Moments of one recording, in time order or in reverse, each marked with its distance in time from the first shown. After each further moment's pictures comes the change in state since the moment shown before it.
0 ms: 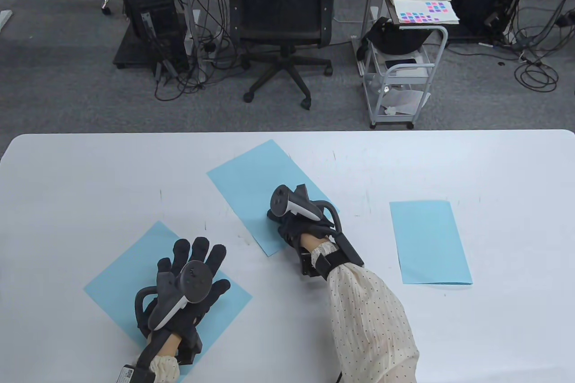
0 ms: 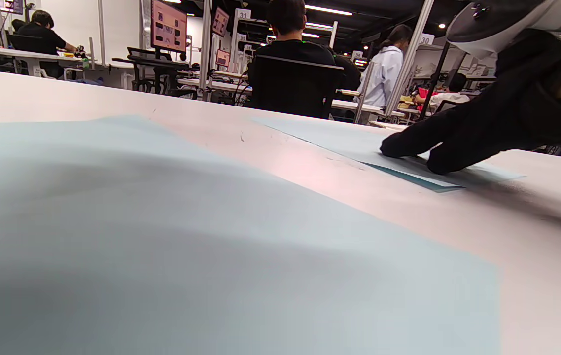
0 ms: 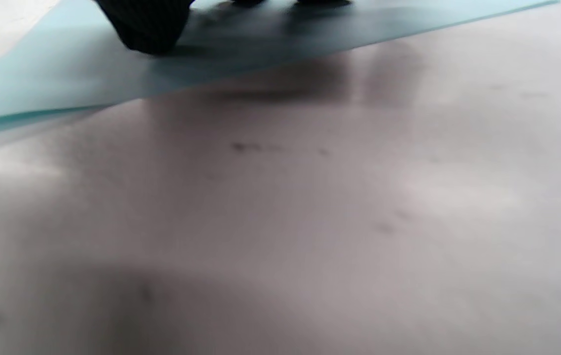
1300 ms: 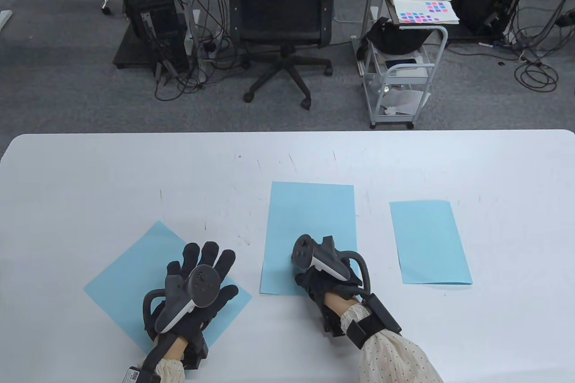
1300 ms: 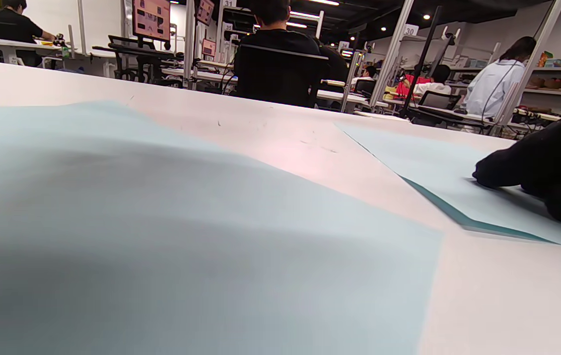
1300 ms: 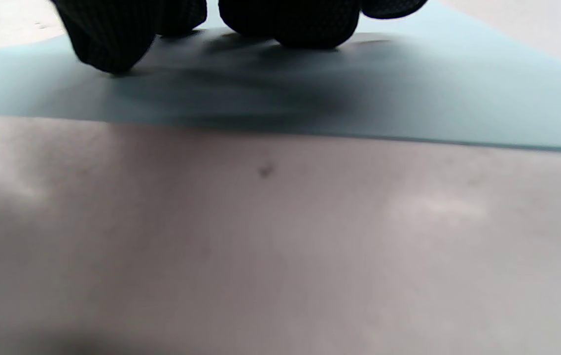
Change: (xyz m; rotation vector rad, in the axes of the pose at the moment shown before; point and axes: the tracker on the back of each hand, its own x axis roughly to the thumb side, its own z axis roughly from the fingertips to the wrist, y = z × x) left_hand 0.013 -0.008 0.004 -0.032 -0.045 -0.006; right_hand -0.023 0.043 0.111 -0.066 0.056 -0.012
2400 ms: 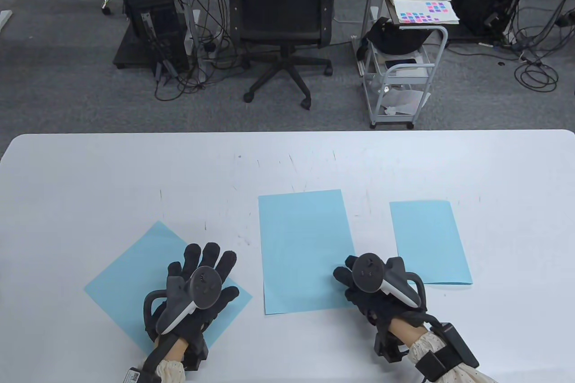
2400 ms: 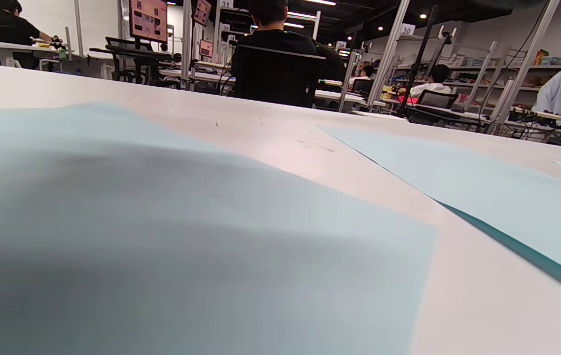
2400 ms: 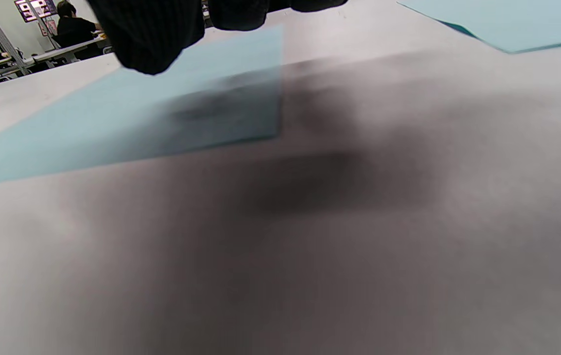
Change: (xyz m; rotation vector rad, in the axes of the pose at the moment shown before) left_hand 0.001 -0.001 0.002 0.004 -0.007 -0.003; right_hand -0.106 0.000 0.060 -0.046 -0.064 -0.160
